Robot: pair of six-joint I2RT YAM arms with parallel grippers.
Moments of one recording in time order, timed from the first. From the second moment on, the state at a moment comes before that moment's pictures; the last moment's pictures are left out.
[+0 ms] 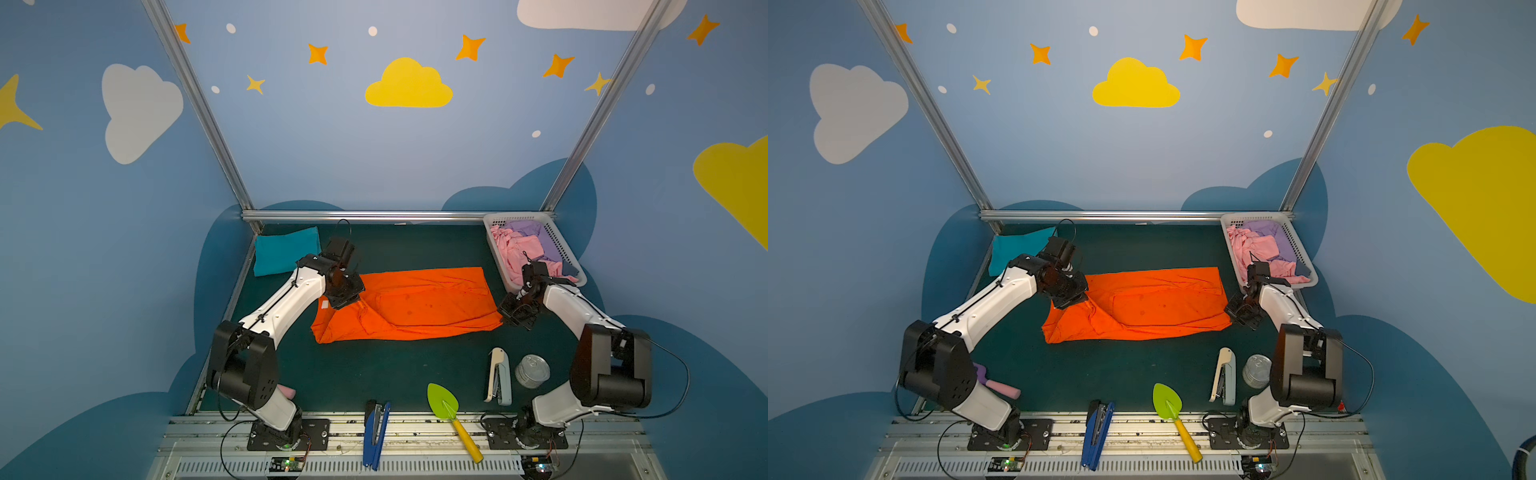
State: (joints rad) left arm -0.34 1.60 1.31 -0.90 0.20 -0.82; right arm -0.05 1.55 1.01 -0.84 -0.19 0.59
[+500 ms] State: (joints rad) left arm -0.32 1.48 1.28 -0.94 0.21 -0.82; right arm -0.02 1.44 0.88 -0.88 -0.21 0.58
